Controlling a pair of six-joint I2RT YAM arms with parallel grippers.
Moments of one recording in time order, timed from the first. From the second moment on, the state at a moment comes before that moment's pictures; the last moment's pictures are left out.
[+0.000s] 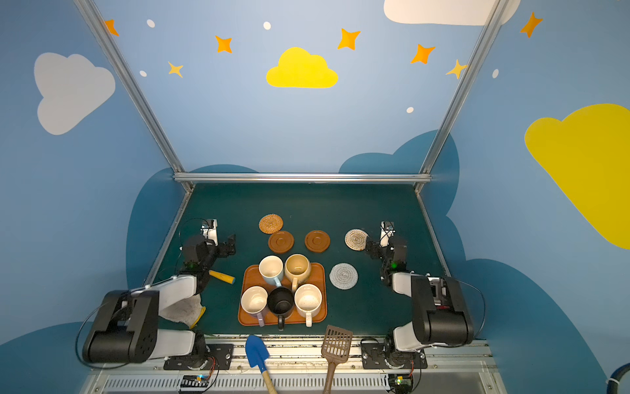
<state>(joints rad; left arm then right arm) 0.01 1.29 0.46 0.48 -0.01 -0.04 0.03 1.42 0.46 0.52 -0.06 0.00</state>
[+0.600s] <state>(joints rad) -0.10 1.53 1.12 -0.16 0.15 -0.19 0.18 1.39 0.99 -0.14 -0.22 0.15</state>
